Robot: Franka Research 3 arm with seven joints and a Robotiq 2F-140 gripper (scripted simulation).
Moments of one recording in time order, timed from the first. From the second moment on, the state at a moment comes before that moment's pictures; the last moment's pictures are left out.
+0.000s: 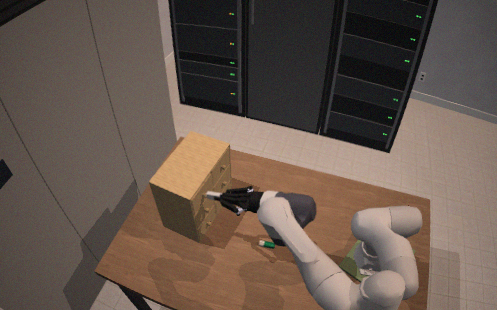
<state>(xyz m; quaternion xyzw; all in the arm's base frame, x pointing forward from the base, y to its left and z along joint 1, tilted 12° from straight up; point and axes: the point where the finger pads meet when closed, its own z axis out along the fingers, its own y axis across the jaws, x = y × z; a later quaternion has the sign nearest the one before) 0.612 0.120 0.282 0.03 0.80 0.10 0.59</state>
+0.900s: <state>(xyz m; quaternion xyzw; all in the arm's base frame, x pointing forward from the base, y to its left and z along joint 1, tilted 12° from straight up) 0.579 0.124 0.277 0.02 0.80 0.10 0.59</state>
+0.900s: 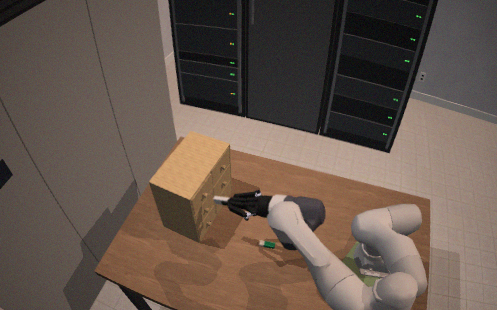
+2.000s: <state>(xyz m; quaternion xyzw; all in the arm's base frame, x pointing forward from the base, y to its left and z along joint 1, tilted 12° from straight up) 0.513 0.115 0.295 0.02 0.80 0.10 0.59</state>
